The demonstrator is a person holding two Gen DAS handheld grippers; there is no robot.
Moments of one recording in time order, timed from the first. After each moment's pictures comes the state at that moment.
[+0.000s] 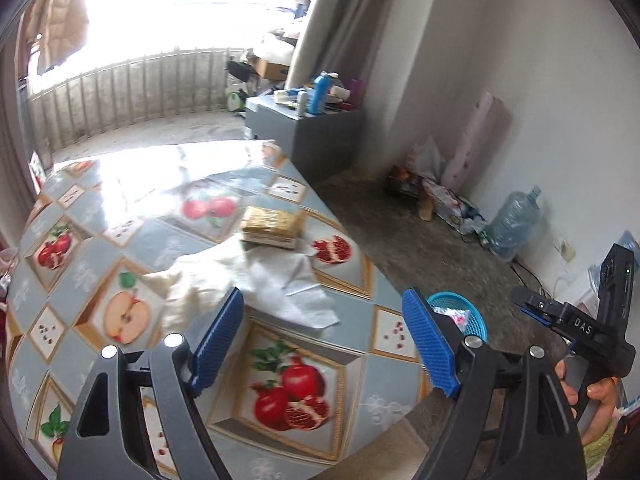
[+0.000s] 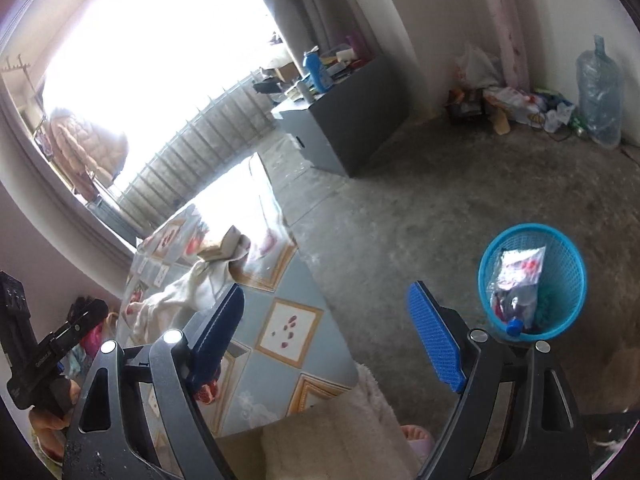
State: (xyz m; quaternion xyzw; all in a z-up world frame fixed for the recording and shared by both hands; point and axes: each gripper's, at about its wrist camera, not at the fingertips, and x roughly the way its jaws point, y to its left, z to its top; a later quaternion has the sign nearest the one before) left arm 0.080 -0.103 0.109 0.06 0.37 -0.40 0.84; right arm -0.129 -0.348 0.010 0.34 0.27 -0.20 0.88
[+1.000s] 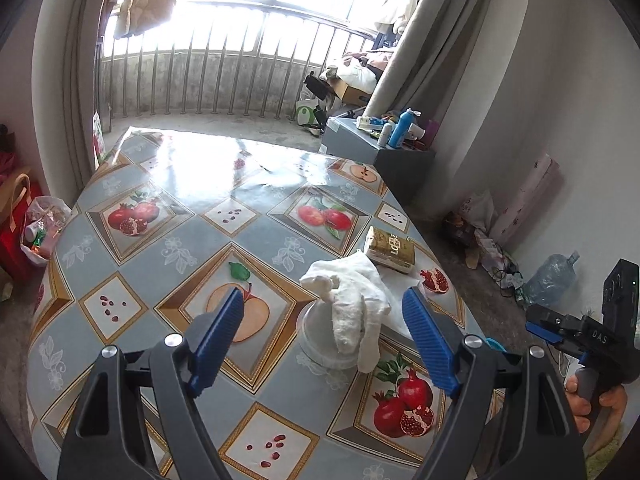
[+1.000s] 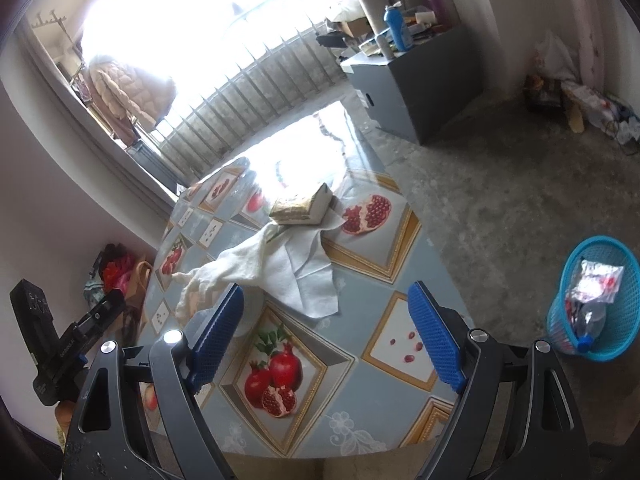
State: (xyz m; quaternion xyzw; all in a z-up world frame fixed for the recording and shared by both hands) left arm 0.144 -0.010 0.088 -0.02 0.37 -0.31 0.88; right arm -0.034 -0.296 0.010 0.32 0.33 -0.08 0.88
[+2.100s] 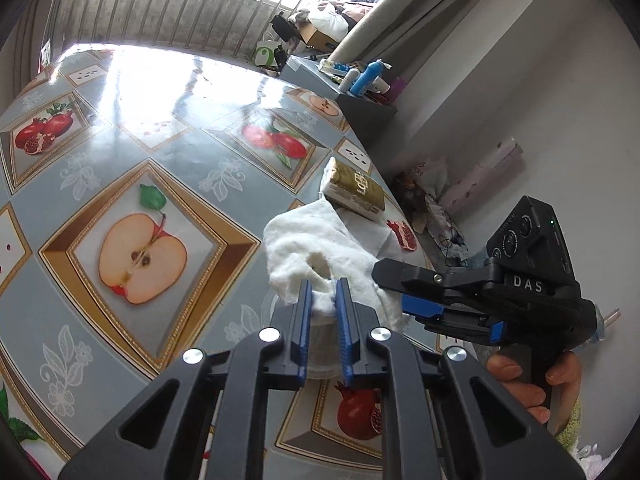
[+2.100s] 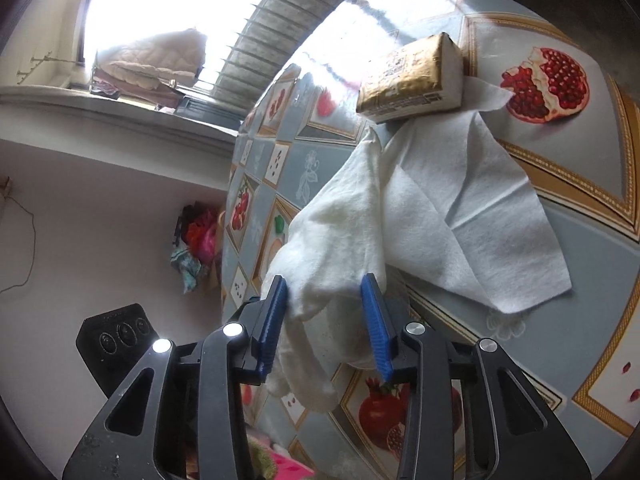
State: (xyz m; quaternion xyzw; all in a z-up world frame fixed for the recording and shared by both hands) left arm 0.163 -0.048 0.016 -0.08 0.46 -0.40 0.79; right arm 0.065 -0.261 -0.041 0.47 0.42 0.10 0.77
